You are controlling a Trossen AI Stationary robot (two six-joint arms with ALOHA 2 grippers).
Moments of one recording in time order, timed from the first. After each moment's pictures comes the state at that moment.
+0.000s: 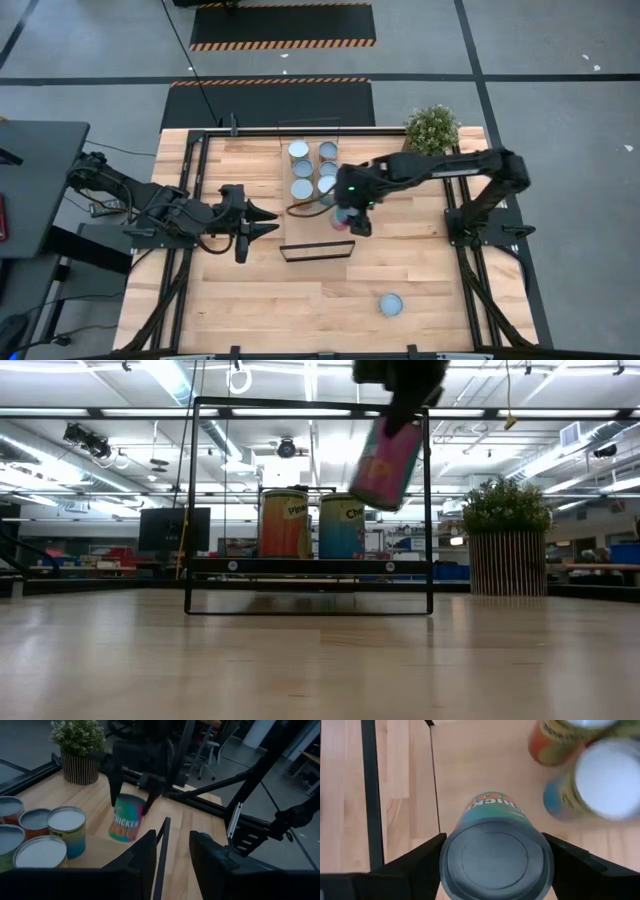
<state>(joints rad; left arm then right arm) -0.45 1.02 1.01 -0.31 -0.54 -0.51 -0.01 1.62 1.47 -0.95 -0.09 0.10</state>
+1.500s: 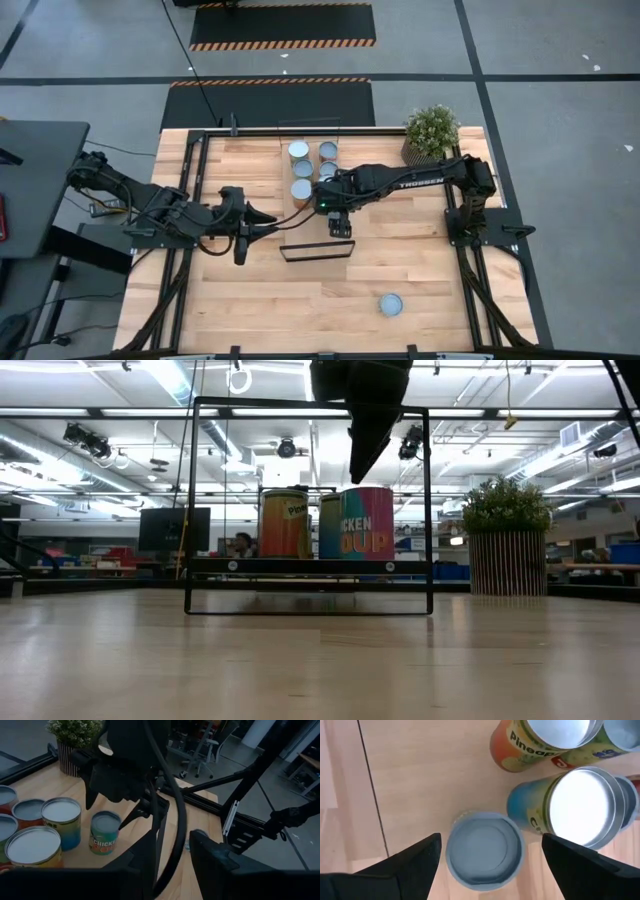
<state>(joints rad) -0.46 1.02 1.01 -0.33 -0.54 -0.56 0.05 1.90 1.76 -1.12 0.19 0.11</state>
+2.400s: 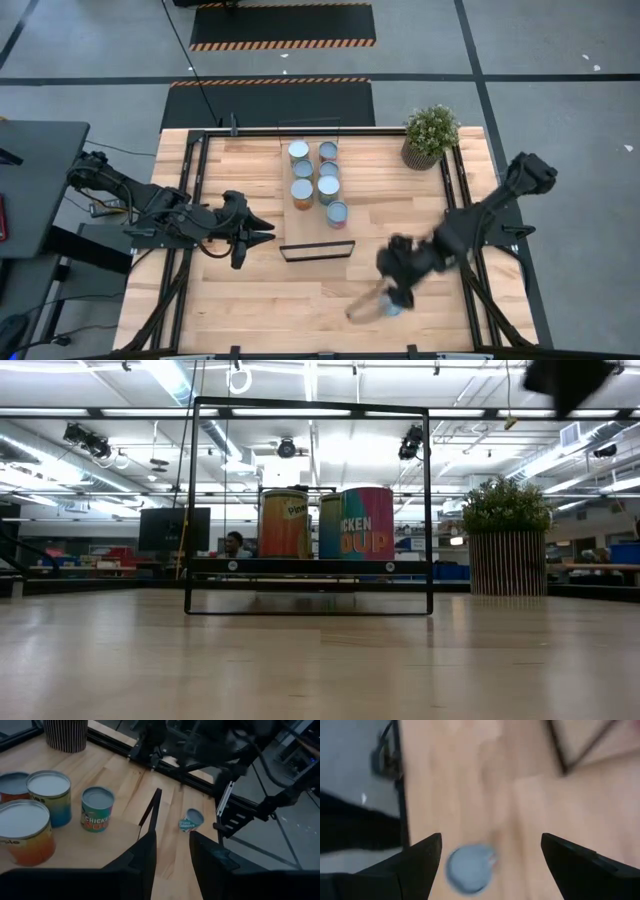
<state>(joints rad) -0.47 1.02 1.01 -0.41 -0.45 -0.63 0.58 1.44 1.16 -0.78 0.12 0.78</state>
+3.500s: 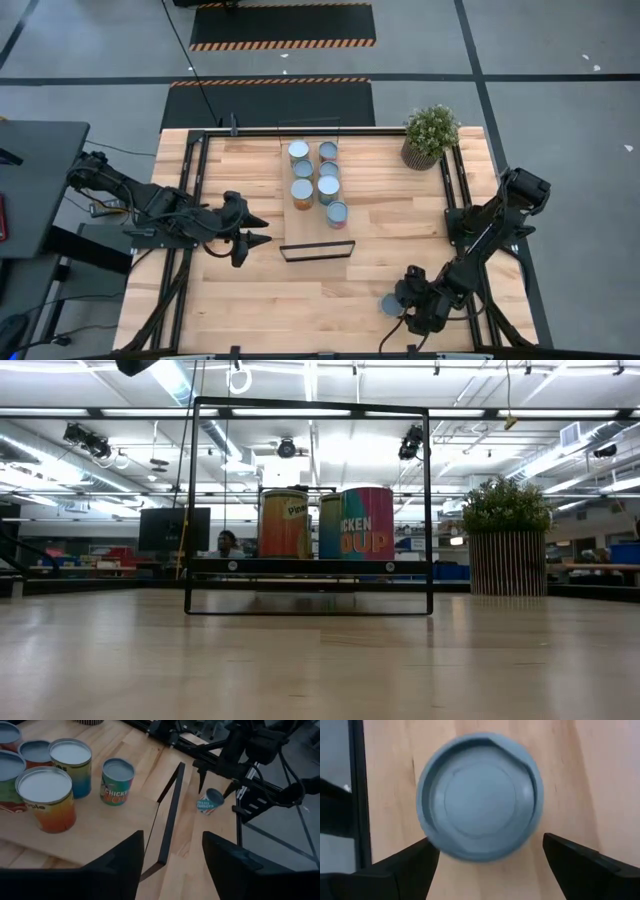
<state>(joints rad) -0.46 1.02 1.01 -0.56 -0.45 -0.72 0.93 1.62 0.78 -0.32 0.30 1.10</state>
